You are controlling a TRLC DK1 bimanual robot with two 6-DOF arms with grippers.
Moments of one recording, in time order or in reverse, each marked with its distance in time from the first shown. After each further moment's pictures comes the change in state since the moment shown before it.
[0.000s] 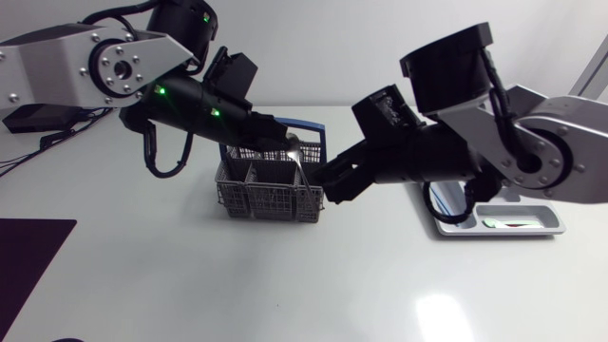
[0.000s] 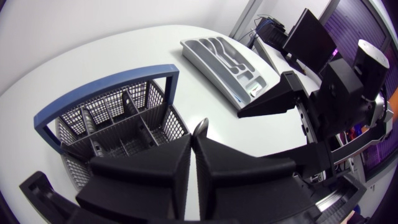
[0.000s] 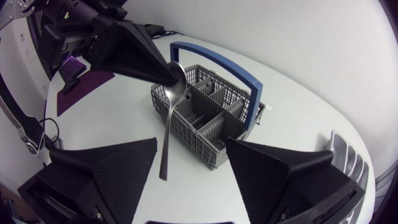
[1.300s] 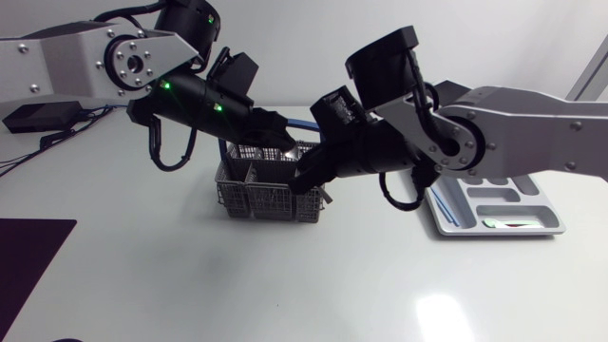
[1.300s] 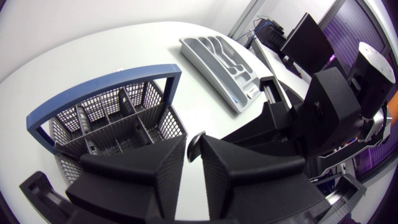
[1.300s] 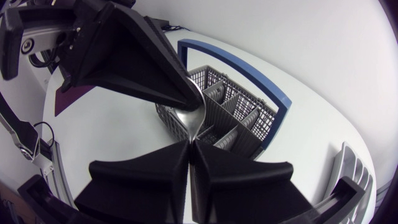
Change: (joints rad) left arm 0.026 0.046 0.044 -0.020 0.053 -0.018; right arm 0.058 0.177 0.115 0.035 0.024 0.006
